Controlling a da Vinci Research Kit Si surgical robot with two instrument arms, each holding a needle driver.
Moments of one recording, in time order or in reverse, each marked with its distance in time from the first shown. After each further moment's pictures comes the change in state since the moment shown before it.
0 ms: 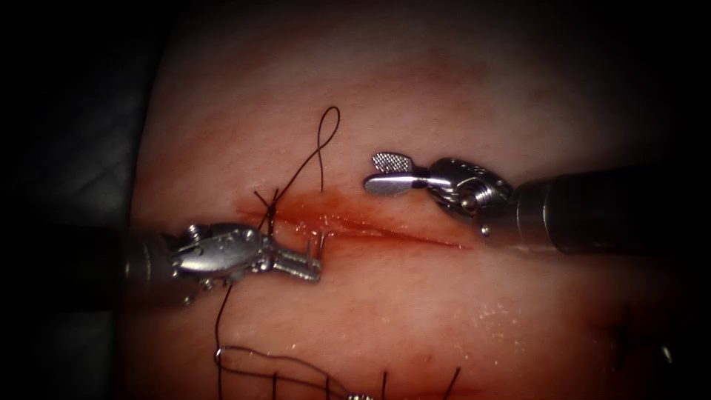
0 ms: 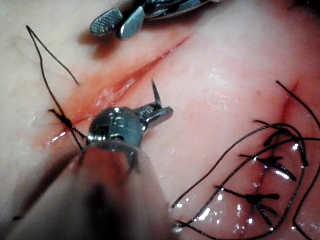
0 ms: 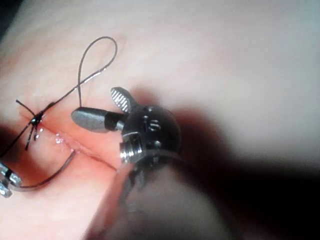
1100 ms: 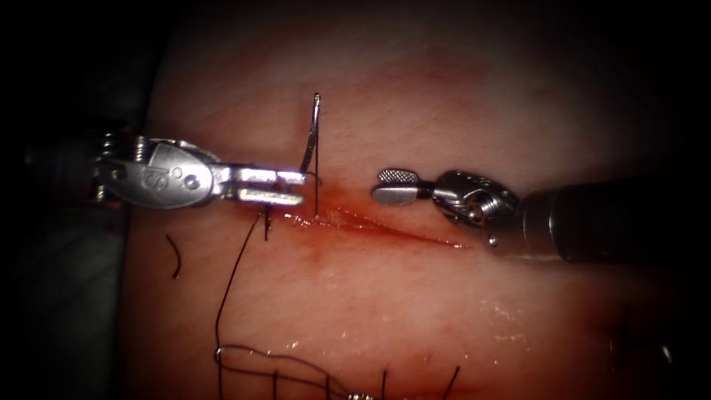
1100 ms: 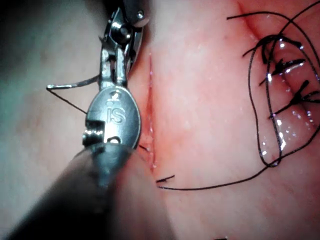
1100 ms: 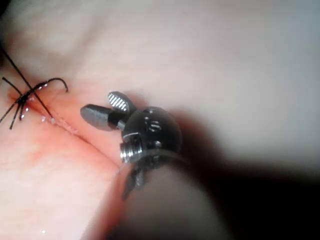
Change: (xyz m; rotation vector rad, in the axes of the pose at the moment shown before) right arm -0.002 0.001 -0.001 -0.045 -0.058 -0.040; left arm 0.017 0.006 -0.006 0.205 0.146 0.926
